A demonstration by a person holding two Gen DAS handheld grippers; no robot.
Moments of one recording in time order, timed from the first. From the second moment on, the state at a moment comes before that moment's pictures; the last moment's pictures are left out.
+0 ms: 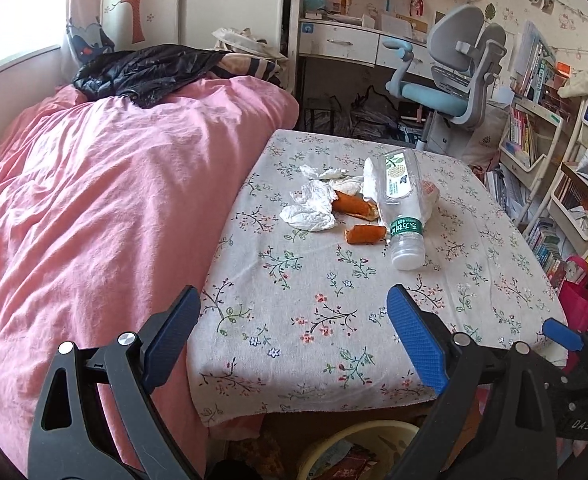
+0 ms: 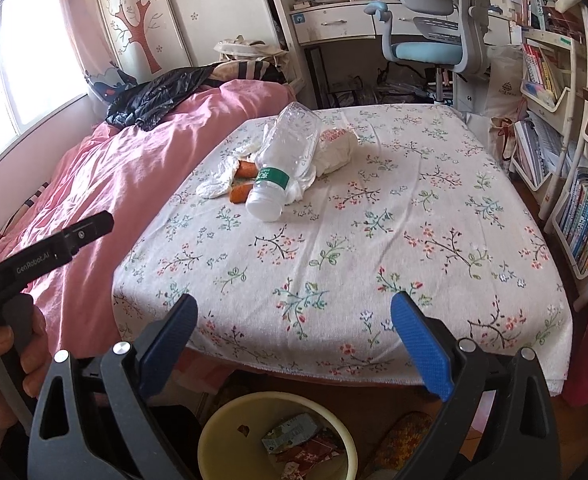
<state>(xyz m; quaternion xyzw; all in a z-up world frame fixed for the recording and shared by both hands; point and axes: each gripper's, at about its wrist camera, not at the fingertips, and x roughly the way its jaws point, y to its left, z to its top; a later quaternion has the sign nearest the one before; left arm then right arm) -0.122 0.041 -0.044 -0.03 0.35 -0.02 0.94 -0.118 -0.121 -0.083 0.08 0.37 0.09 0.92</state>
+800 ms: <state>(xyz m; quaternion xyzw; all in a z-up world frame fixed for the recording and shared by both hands) -0.017 0.023 -0.075 0.04 0.40 -0.04 0.91 0.050 -0.089 -0.126 0.13 0.46 0.14 0.87</state>
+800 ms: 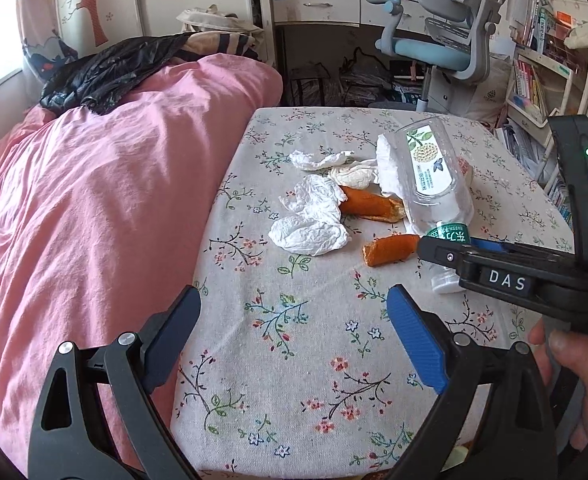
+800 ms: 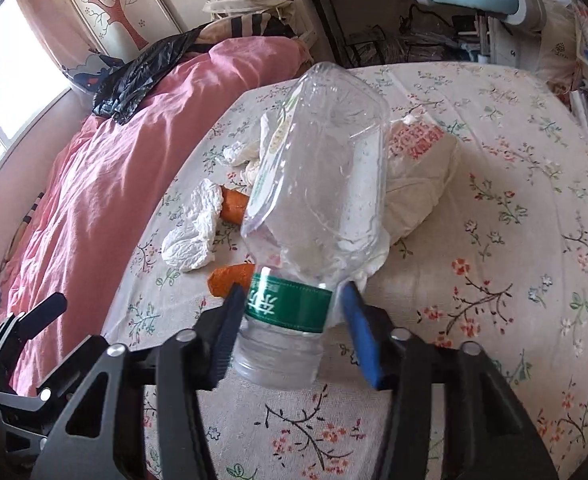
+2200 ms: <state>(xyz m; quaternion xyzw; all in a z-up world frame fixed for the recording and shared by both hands) 0.052 -0.034 -0.120 0.05 0.47 -0.22 0.85 0.026 -0.164 -0.108 0.04 0.48 0.10 0.87</state>
